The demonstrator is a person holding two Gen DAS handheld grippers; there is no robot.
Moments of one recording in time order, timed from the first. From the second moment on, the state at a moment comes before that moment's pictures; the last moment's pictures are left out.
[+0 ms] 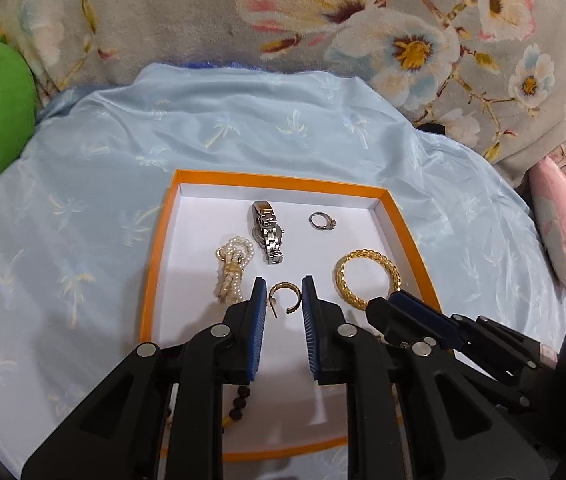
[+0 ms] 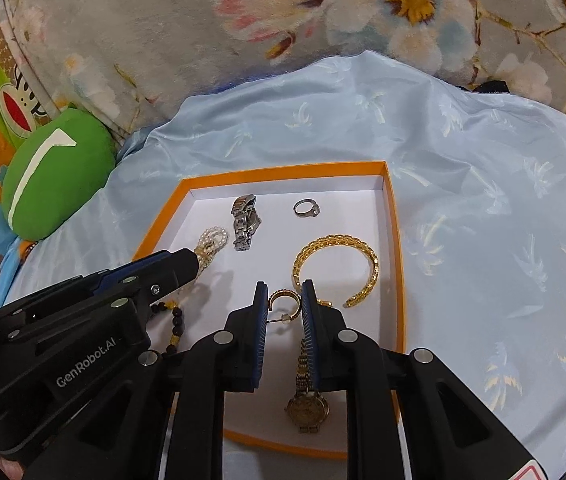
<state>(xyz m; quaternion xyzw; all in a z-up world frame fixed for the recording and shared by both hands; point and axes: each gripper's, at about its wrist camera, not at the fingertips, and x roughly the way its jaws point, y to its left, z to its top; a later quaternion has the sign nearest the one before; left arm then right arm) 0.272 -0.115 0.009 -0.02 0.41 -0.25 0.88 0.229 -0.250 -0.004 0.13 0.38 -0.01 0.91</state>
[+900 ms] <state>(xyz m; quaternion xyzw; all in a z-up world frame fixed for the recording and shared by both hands) 0.149 -0.005 0.015 -0.02 0.41 -0.18 0.90 0.067 -0.233 -0.008 0.11 0.40 -0.03 0.91</state>
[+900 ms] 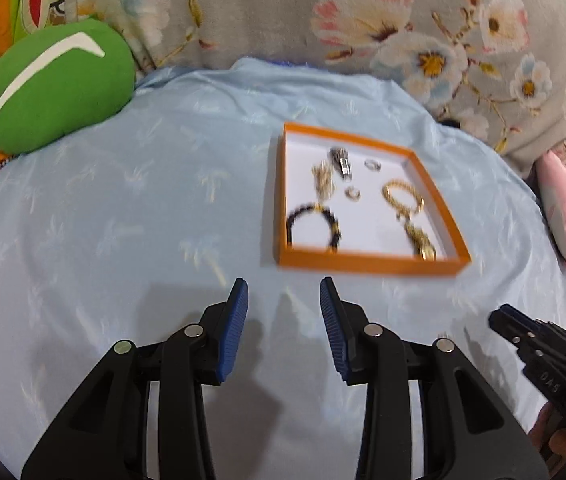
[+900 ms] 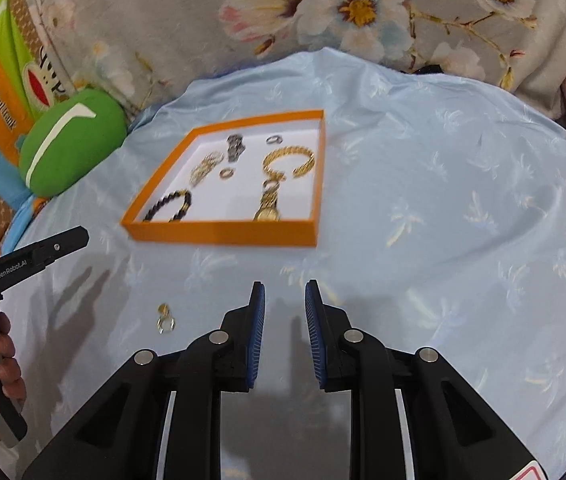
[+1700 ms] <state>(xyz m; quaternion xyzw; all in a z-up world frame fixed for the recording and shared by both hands) 0.109 -0.027 -0.008 0.00 0.43 -0.20 0.88 0.075 -0.205 -0.032 0.07 0.42 -0.04 0.90</state>
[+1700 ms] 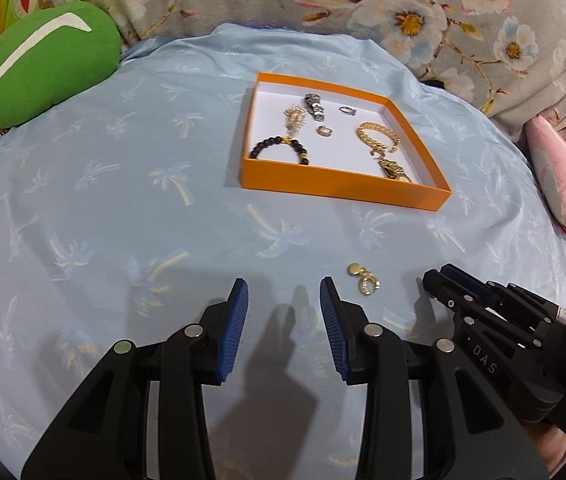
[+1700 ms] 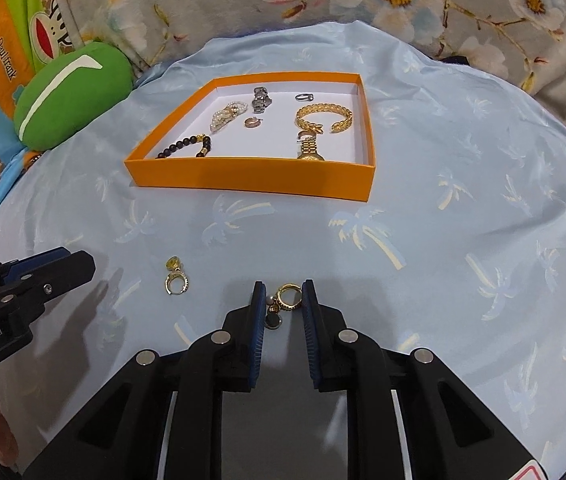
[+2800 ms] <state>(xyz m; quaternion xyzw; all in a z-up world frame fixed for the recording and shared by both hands) 0.116 -0.067 -0.021 0.00 0.46 -0.22 0.86 0.043 -0.236 -0.020 0.13 0.40 -0.03 0.91</state>
